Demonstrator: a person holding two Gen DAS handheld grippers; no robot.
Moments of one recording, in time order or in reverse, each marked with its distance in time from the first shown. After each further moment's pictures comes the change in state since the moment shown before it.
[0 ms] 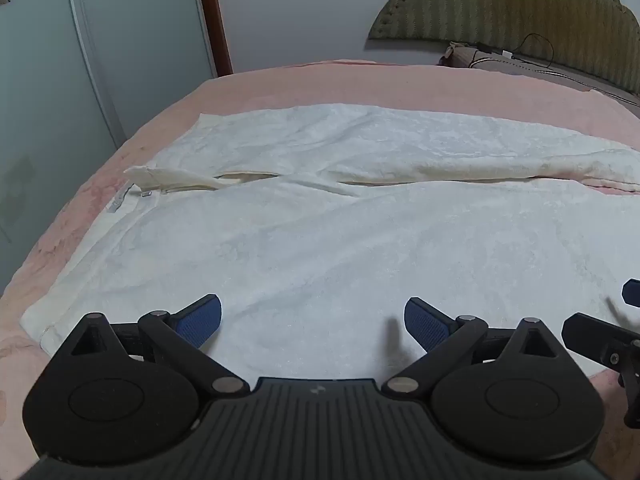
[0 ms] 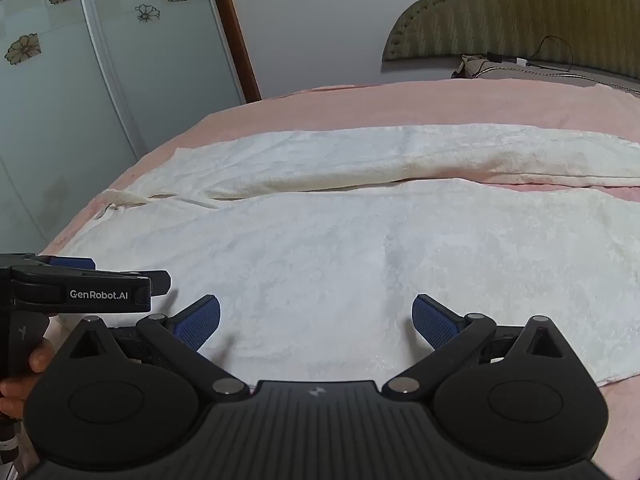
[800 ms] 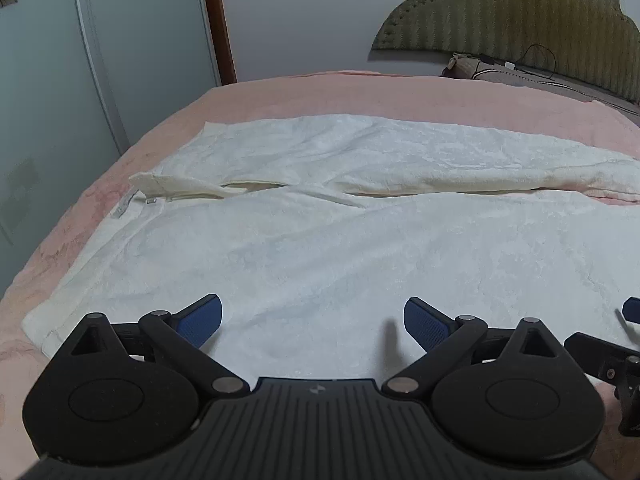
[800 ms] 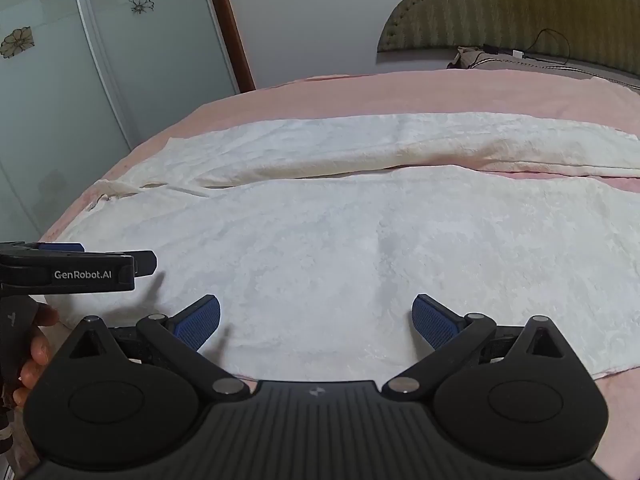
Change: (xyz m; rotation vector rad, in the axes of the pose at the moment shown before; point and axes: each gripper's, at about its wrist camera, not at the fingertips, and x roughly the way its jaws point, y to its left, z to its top) left arm -0.002 0.007 0.001 -0.022 -0.025 -0.012; right arm 0.005 -0.005 -0.007 0.002 0.020 -0.021
